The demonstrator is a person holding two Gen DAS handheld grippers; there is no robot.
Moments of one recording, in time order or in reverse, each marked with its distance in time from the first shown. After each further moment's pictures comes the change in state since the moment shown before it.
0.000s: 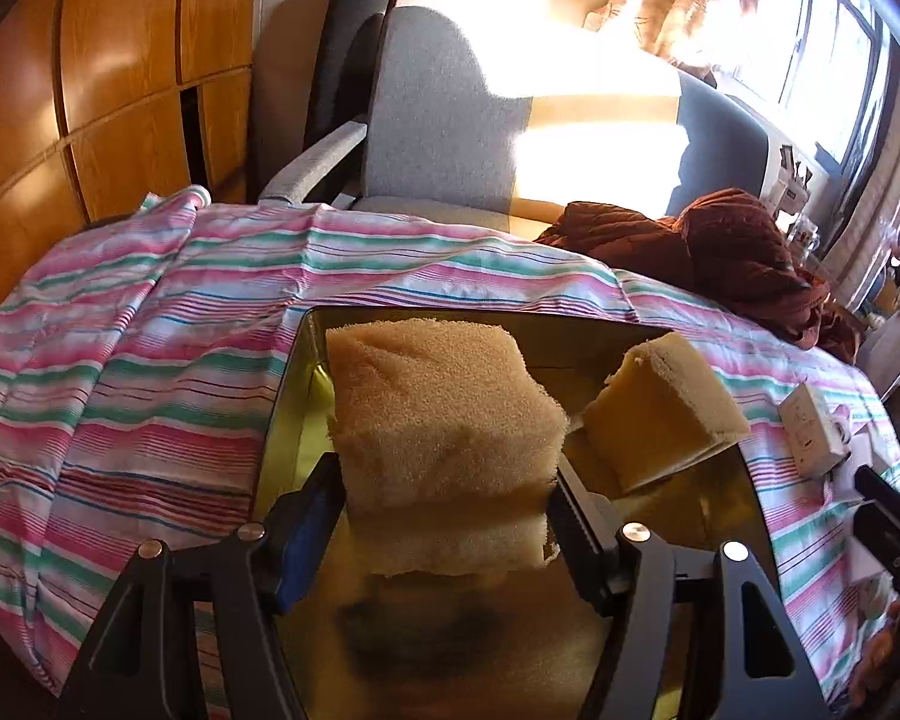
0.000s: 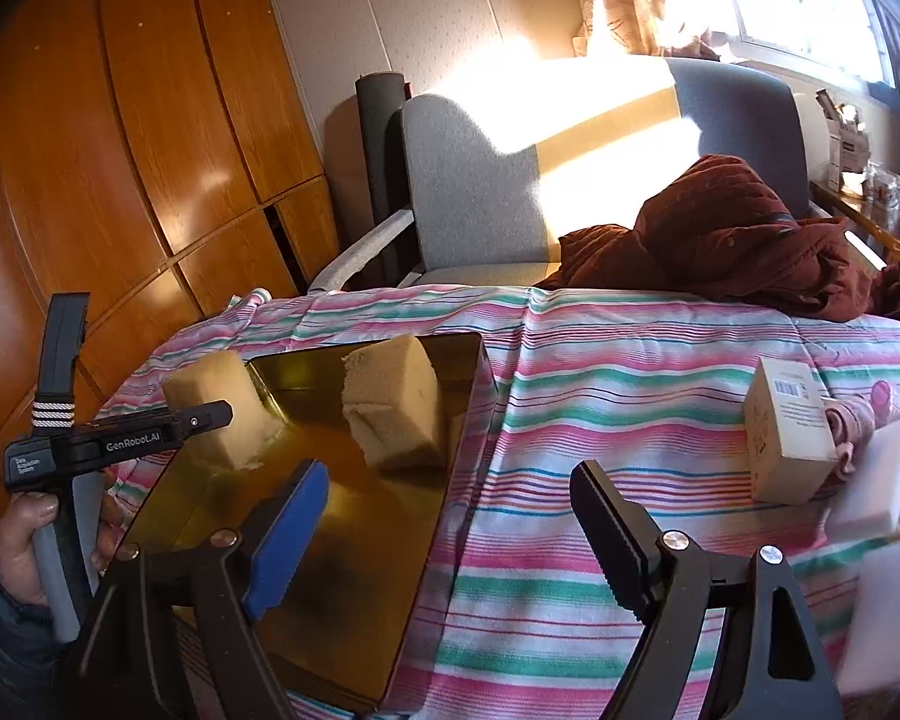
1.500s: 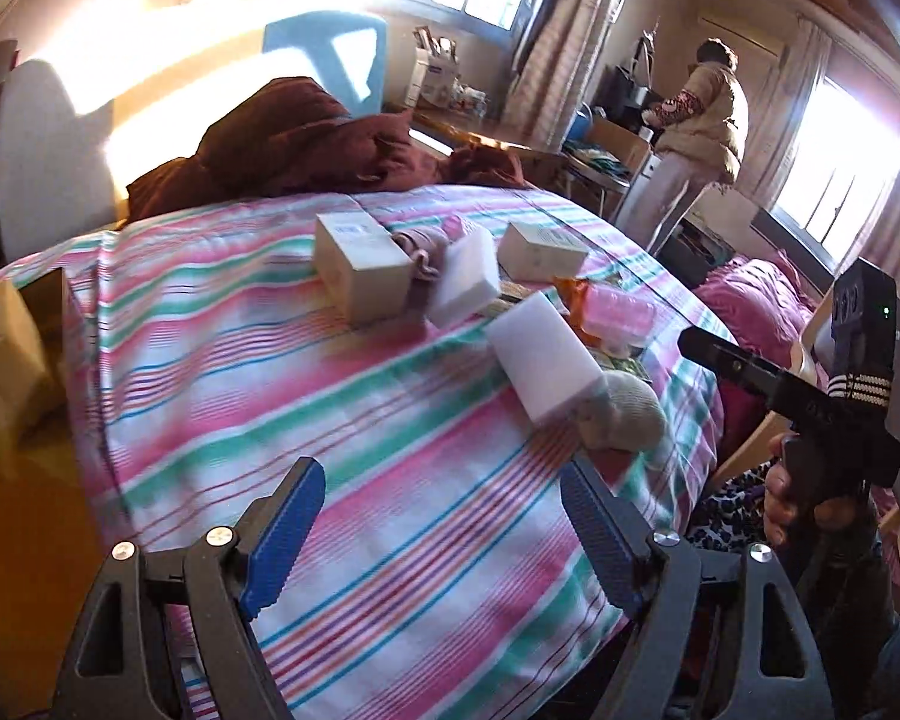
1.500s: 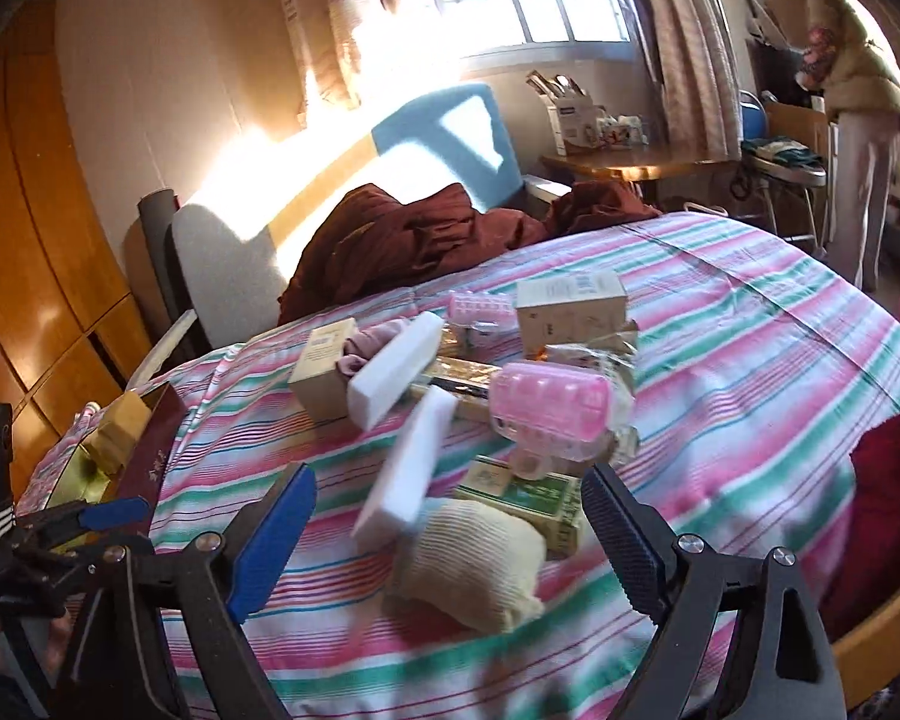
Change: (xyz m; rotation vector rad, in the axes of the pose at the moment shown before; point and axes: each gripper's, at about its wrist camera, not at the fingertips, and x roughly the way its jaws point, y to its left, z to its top) left arm -0.061 -0.290 -0.102 0.432 0.092 -0.701; right arm -0.189 -0.216 -0.108 0.325 -0.145 -0.372
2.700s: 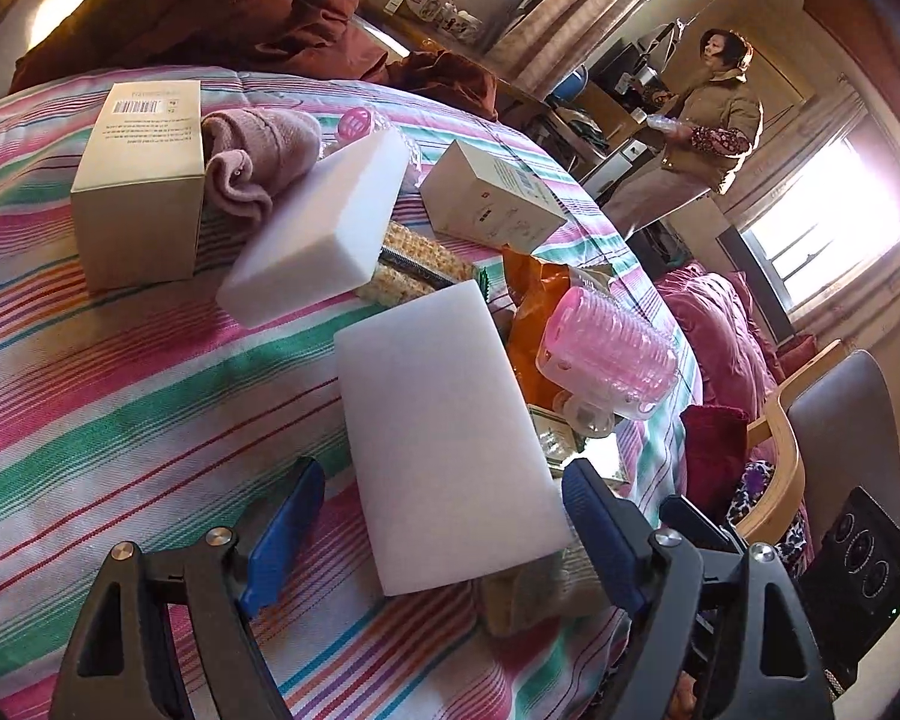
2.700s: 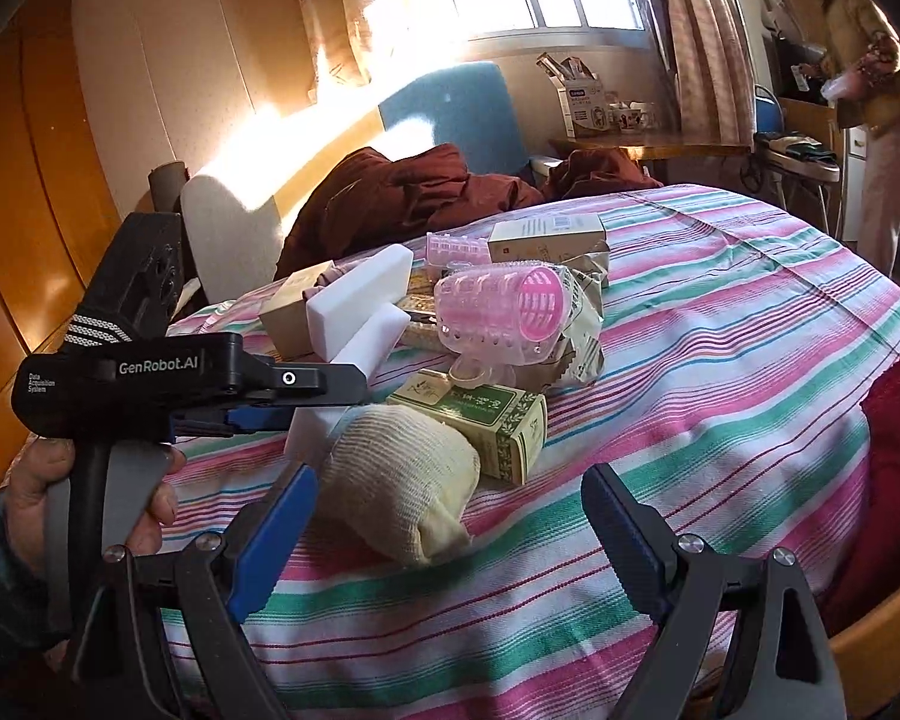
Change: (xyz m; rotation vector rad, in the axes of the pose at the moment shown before) left arm 0.145 -0.024 0.047 -0.209 0.151 -0.198; right arm 0.016 -0.027 -0.042 -0.064 0.019 0.036
